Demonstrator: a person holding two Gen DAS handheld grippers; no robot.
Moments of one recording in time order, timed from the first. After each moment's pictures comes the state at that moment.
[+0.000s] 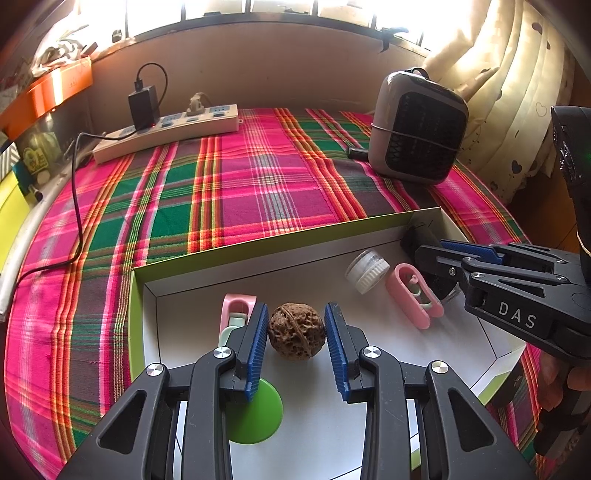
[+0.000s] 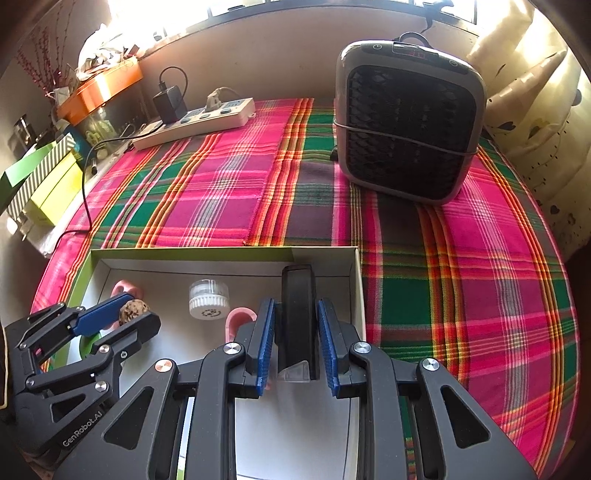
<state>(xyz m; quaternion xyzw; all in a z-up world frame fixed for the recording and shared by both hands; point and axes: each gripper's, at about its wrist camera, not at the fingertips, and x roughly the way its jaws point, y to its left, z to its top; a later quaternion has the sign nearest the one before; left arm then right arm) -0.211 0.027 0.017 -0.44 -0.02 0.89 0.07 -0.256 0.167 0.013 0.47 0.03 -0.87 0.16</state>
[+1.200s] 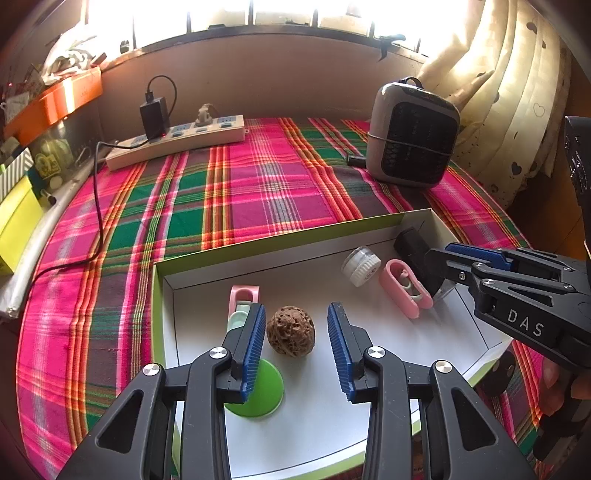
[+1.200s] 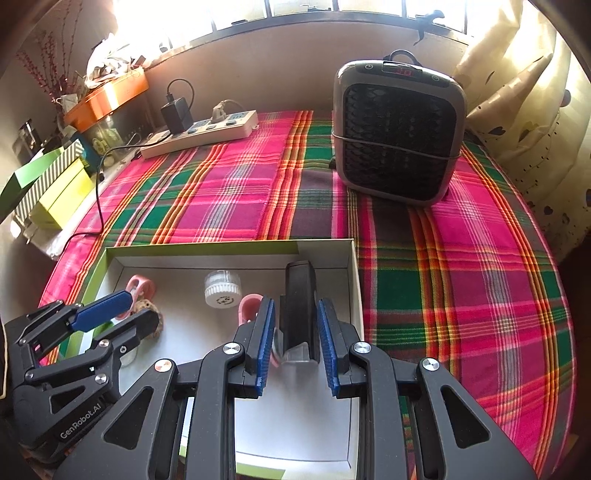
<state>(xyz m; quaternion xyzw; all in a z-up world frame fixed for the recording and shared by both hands) -0.192 0.028 0.029 -0.43 -0.01 0.90 0.06 -0.235 0.171 0.023 0.45 0.02 -0.88 0.16</state>
